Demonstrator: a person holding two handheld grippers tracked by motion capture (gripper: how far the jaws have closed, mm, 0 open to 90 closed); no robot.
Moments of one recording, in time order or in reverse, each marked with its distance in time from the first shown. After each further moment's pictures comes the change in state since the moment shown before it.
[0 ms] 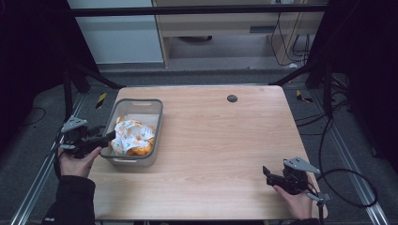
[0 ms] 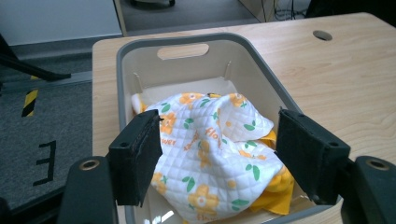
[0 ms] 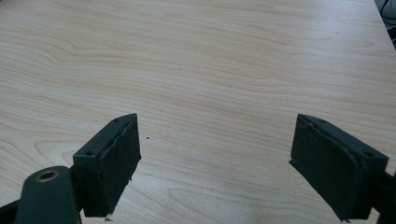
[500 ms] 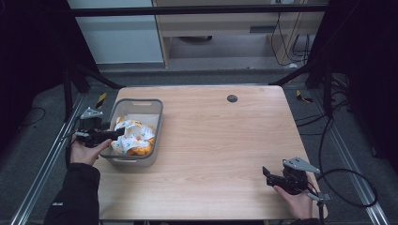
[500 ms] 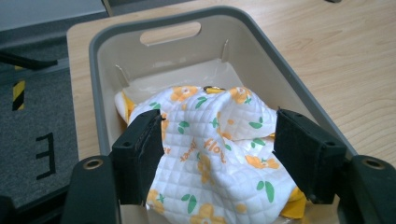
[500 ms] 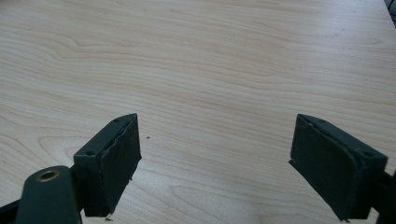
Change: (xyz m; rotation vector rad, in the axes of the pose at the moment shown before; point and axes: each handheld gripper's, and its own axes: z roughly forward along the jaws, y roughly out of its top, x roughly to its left) left arm 0.002 0.016 0.044 0.140 -0.032 0.067; right arm -0.001 -0.001 0.001 0.012 0.016 -0.002
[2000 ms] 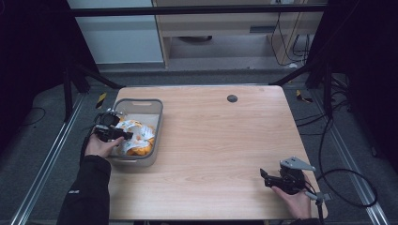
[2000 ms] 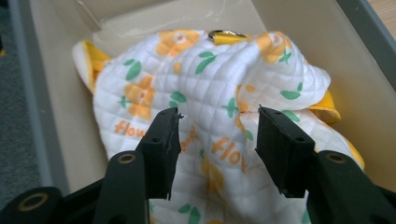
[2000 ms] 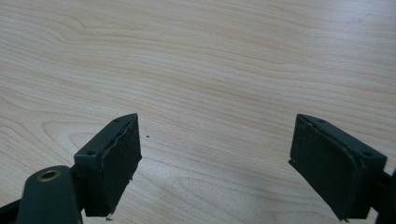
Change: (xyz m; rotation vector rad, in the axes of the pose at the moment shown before) left arm 0.003 0.003 0.063 0.295 -0.005 0.002; right arm 0.002 -0.001 0.007 0.053 0.033 -0.019
